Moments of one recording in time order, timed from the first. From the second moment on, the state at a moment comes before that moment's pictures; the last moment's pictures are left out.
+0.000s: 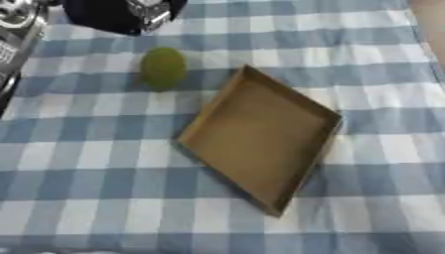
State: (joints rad) left arm -1.04 0.53 -0.38 -1.56 -0.43 0.08 -0.51; right arm -0.62 -0.41 -0.10 -1.98 0.24 -0.21 -0.15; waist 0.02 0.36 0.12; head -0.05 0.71
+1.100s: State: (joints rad) left arm -1.08 0.45 -0.39 -1.26 -0.69 0.06 -0.70; right arm -0.62 -0.41 -0.09 -1.98 0.23 -0.21 -0.15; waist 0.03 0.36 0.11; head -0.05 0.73
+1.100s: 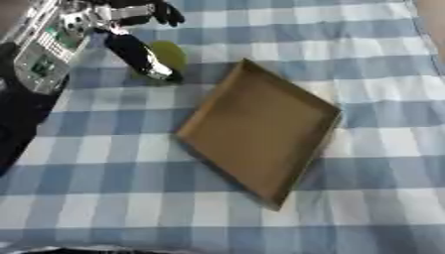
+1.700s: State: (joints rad) left arm -1.08 0.42 -0.35 -1.15 -0.81 0.13 -0.63; right arm -0.62 -0.41 -0.09 -1.98 0.23 -0.21 -0.14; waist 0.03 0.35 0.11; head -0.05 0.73
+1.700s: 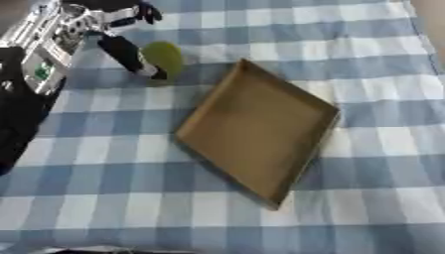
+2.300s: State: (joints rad) left arm -1.08 0.39 -0.32 -1.03 -0.84 0.14 -0.61; right arm -0.63 -0.40 -0.09 -1.98 0.23 -0.21 -0.14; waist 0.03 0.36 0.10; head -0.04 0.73
